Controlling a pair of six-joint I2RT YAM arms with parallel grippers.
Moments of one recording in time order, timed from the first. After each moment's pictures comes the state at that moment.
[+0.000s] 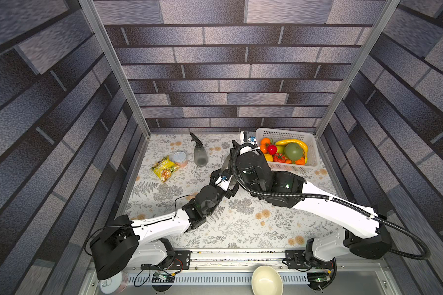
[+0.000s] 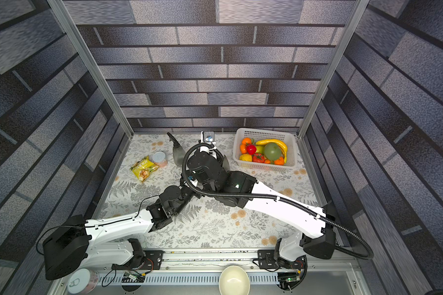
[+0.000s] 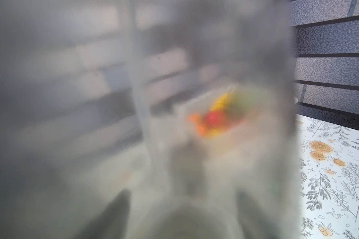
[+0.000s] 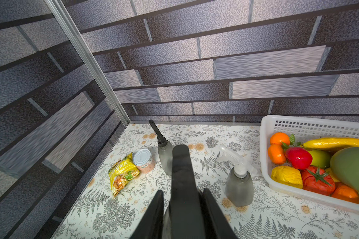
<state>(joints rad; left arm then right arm) -0.94 1.23 0.53 0.69 -0.37 0.19 1.22 1.48 1.65 -0.54 0.83 0.49</state>
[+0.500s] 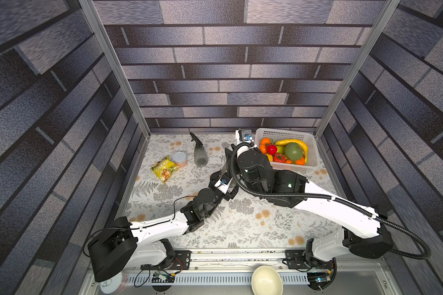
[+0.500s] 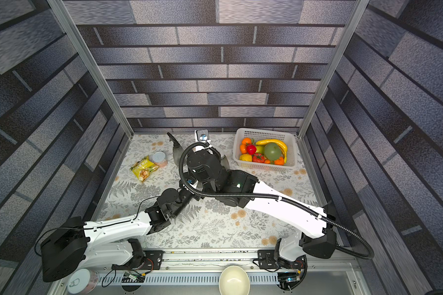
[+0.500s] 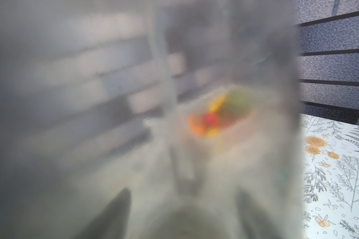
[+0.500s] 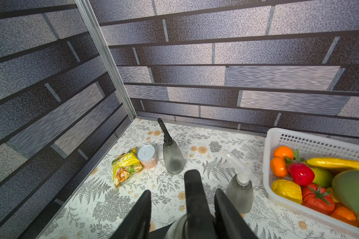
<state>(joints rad) -0.94 1.20 0.48 0.72 -0.33 0.23 1.23 1.48 1.70 -0.54 0.78 0.37</state>
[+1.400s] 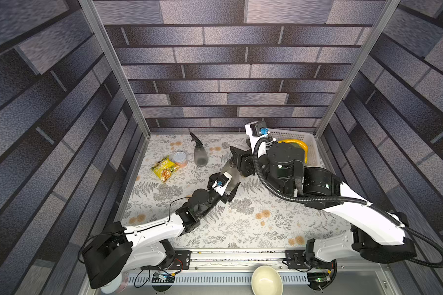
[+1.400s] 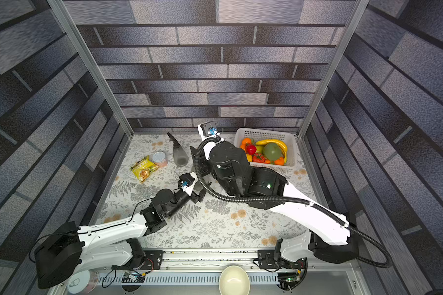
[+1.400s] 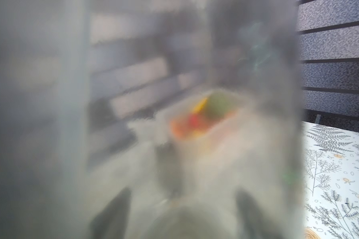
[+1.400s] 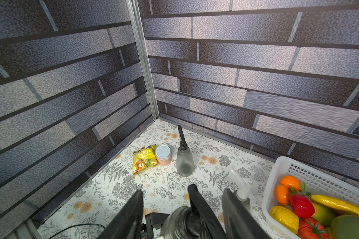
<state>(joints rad) -0.88 1.13 0.43 0.72 -0.16 0.19 1.23 1.35 1.81 -0.67 0.61 0.18</state>
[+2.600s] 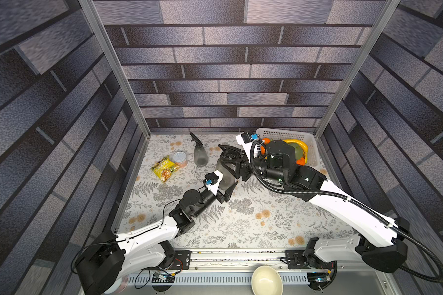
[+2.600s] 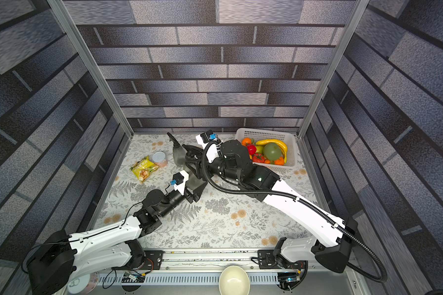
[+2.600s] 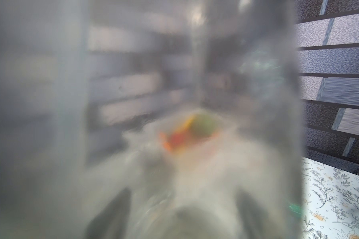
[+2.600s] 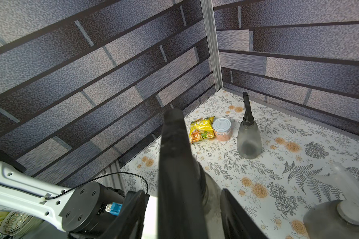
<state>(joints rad) -0.82 1.05 0.39 0.77 -0.01 0.05 0.95 1.30 1.45 -0.40 -0.15 0.28</state>
